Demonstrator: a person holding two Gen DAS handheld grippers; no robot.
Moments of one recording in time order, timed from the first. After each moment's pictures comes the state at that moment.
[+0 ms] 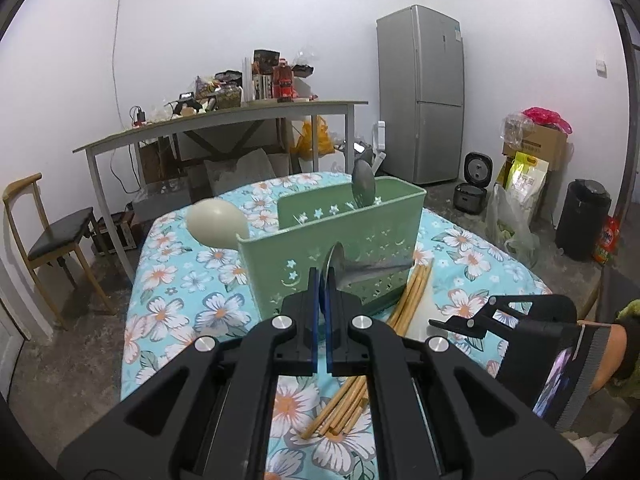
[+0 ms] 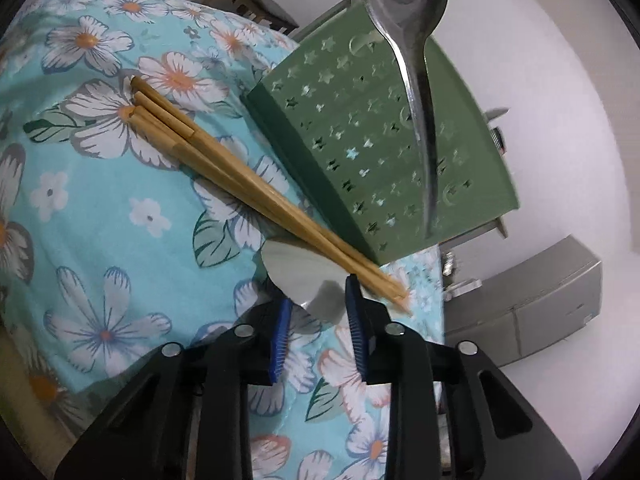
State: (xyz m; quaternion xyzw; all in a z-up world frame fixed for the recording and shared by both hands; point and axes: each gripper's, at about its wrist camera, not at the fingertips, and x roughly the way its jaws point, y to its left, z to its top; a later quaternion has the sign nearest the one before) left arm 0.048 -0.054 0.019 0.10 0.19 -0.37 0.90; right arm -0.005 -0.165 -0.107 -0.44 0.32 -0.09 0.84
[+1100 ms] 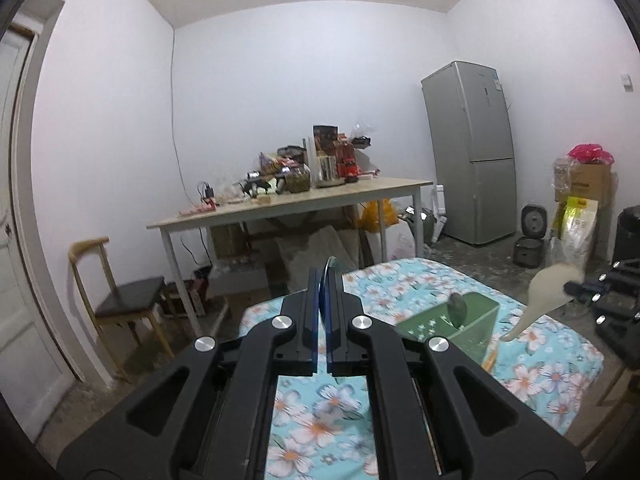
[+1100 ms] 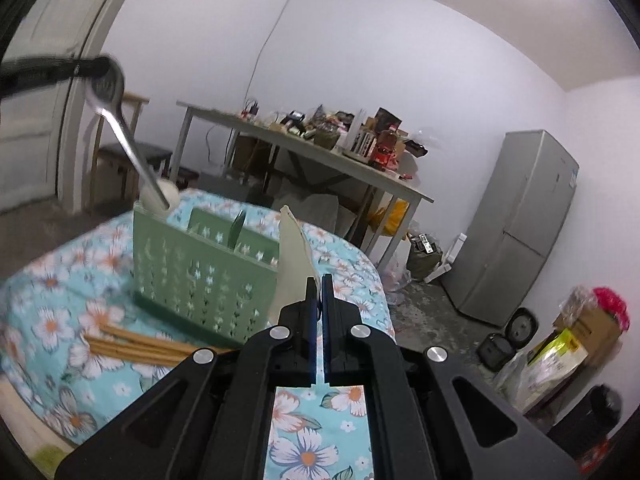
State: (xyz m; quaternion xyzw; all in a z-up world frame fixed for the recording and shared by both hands) left arm 0.055 0.008 0.131 0.10 0.06 -0.27 0.96; right arm -0.059 -0.241 0.059 -0.15 0.17 -0.17 0.96
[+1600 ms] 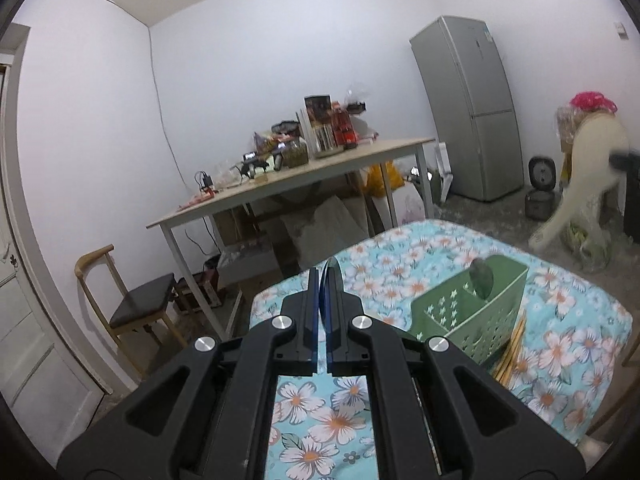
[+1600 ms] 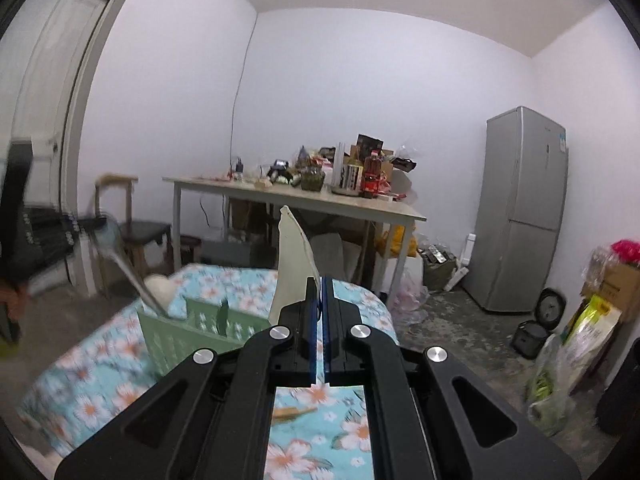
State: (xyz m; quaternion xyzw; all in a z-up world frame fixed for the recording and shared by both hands) left arm 0.087 -0.031 0.111 0.18 0.10 -0.26 0.94; right arm -0.079 -0.277 0.117 -0.04 0.09 -0.15 0.98
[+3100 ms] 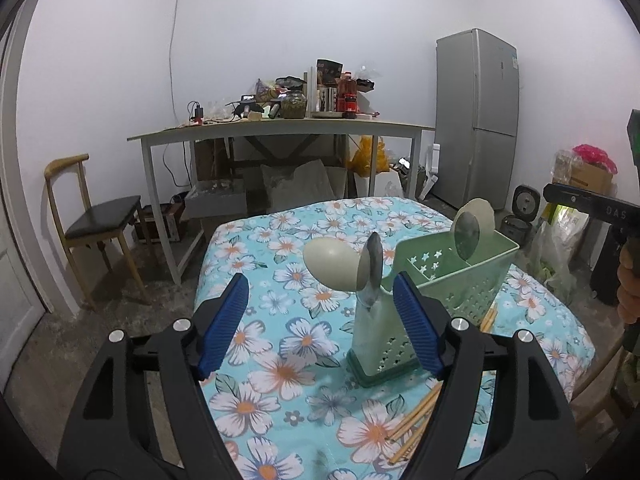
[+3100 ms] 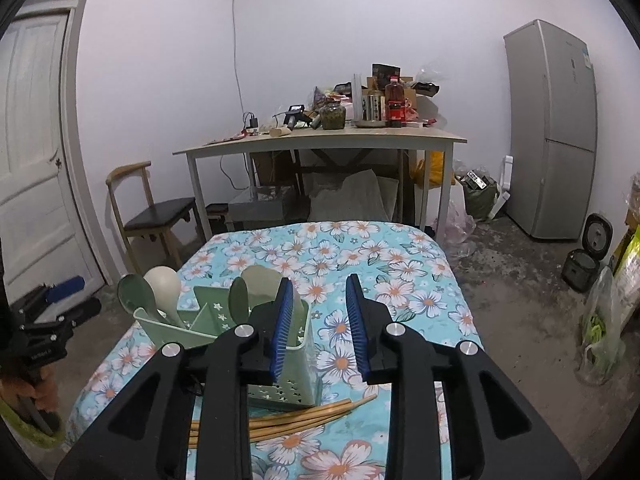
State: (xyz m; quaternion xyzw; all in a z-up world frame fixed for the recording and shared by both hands) left arm 0.103 0.000 0.047 0.05 0.19 -0.29 0.94; right arm 0.004 -0.311 0.085 0.06 0.20 -0.10 0.97
